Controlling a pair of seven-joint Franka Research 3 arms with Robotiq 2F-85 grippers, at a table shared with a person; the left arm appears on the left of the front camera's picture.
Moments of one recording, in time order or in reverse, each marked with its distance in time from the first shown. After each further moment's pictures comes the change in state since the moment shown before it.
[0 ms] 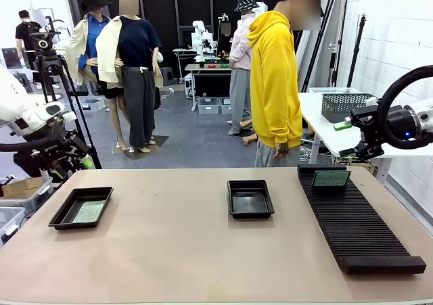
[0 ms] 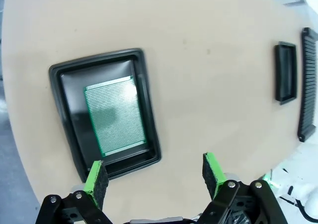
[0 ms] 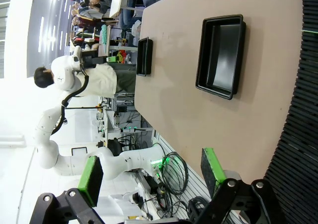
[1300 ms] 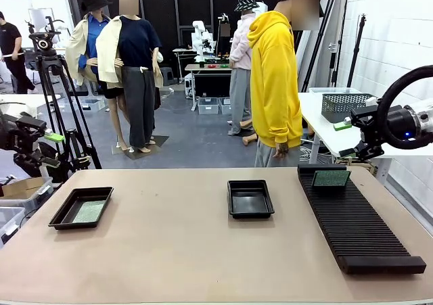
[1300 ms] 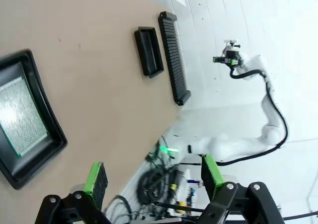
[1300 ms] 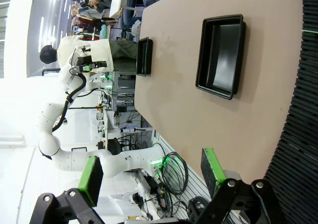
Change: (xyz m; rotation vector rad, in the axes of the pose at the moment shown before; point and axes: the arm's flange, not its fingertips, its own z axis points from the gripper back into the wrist) left arm -0.022 0.083 0.041 -0.750 0.043 -0.034; right arm 0.000 0.000 0.000 0.000 0.000 0.000
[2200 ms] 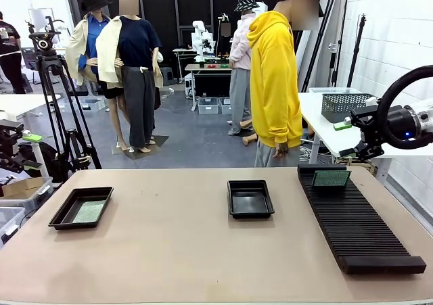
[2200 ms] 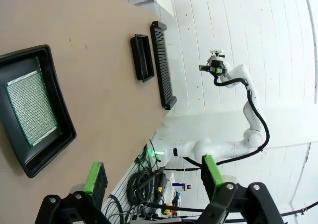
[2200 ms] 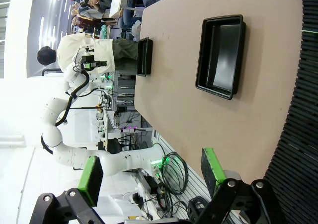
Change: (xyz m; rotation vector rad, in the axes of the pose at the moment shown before) left arm -0.006 0.042 0.045 -0.087 -0.044 0.042; right arm 0.000 0.000 0.000 0.000 0.000 0.000
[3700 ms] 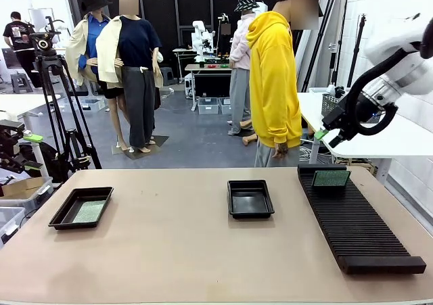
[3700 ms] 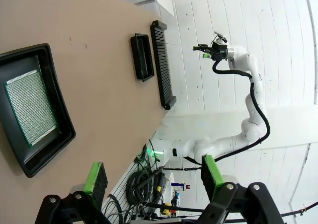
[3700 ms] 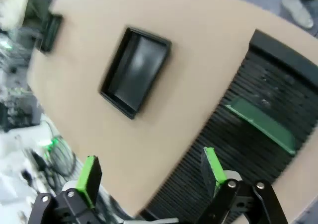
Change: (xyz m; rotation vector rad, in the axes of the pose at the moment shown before) left arm 0.000 0.000 -0.001 0.000 0.003 0.005; right arm 0.105 0.029 -0.044 -0.523 0.231 0.397
